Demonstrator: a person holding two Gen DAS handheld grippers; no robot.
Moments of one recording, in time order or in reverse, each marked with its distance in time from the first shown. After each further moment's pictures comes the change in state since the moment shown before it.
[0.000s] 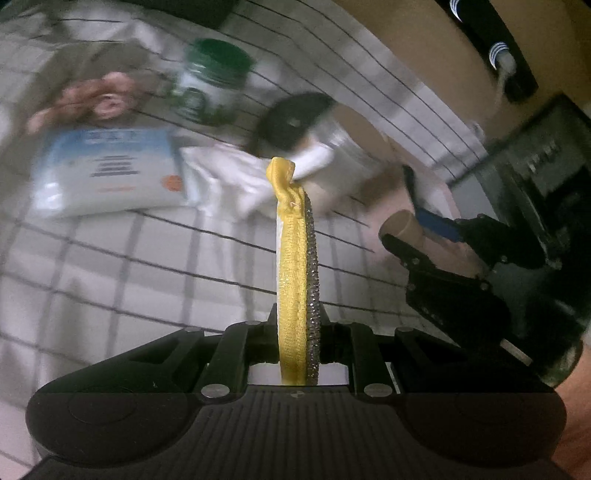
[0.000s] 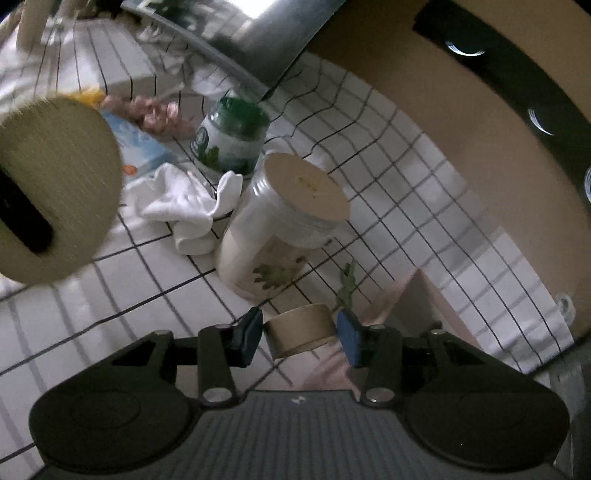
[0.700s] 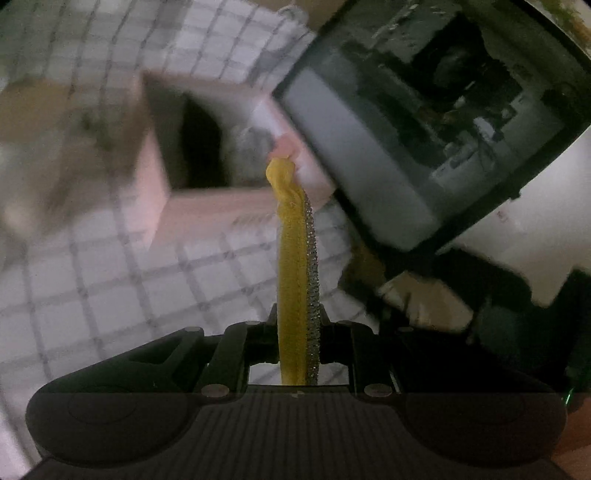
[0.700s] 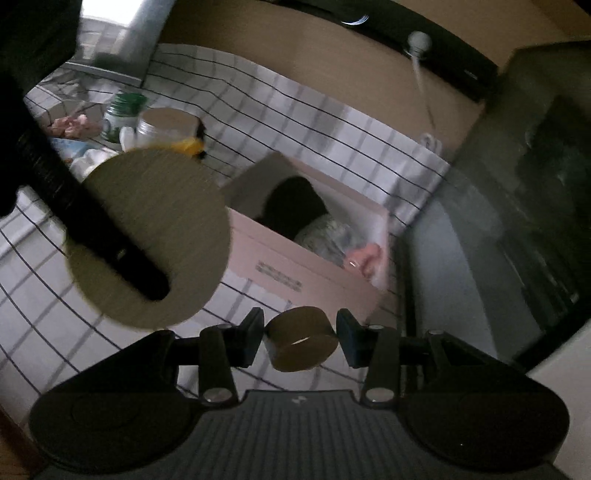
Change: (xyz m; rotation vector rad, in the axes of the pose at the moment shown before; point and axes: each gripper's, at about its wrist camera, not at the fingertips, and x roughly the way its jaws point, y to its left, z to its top) left arm 0.087 -0.160 0.005 0.387 0.201 -0.278; right arm -0.110 -0.050 -0.113 0.364 0.121 -0.192
